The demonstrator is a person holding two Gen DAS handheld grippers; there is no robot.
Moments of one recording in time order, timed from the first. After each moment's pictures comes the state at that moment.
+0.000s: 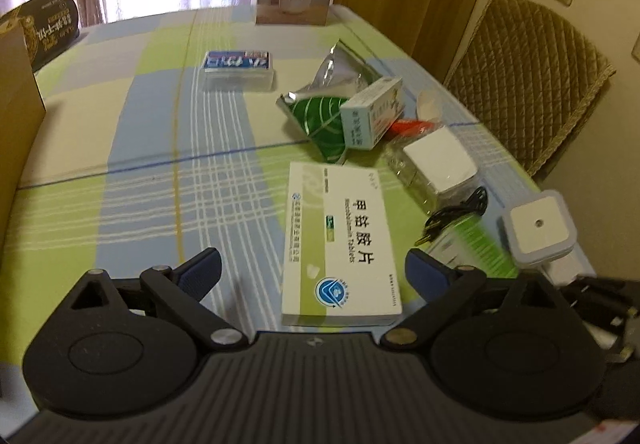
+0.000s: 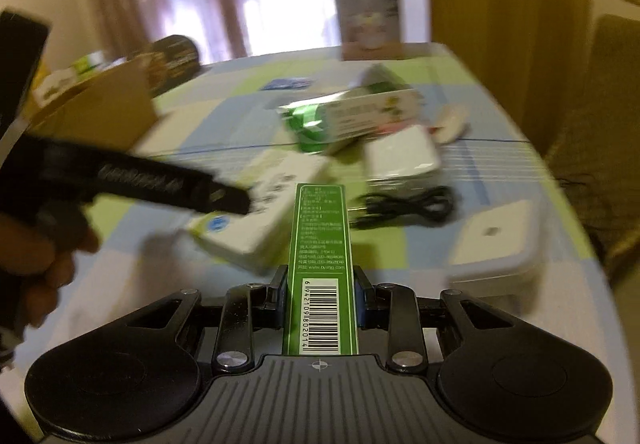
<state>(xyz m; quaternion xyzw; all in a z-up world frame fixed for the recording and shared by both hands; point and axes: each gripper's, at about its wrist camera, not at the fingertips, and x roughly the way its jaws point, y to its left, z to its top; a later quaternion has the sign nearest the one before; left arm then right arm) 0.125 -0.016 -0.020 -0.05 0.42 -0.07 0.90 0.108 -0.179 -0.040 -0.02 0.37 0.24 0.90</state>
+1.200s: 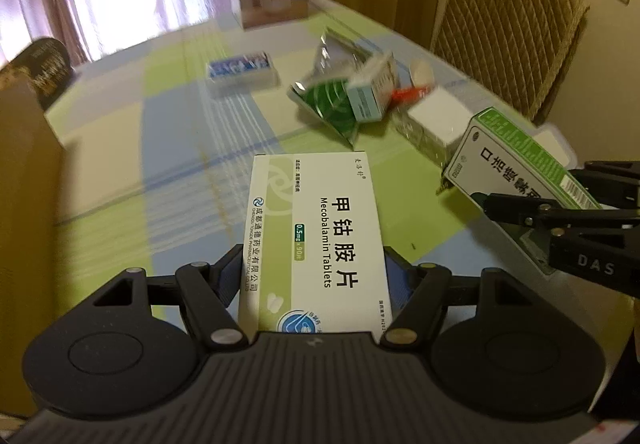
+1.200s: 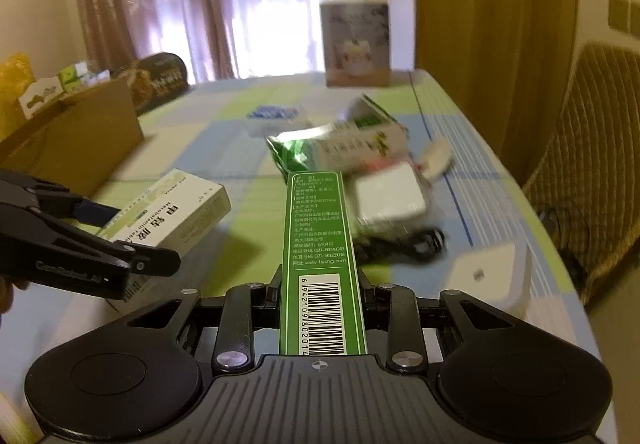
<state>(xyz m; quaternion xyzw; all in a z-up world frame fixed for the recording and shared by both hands) 0.090 0.010 0.002 0.05 0.41 -0.09 0.91 0.109 -0.161 -0.019 -0.04 0.33 0.23 0.92</state>
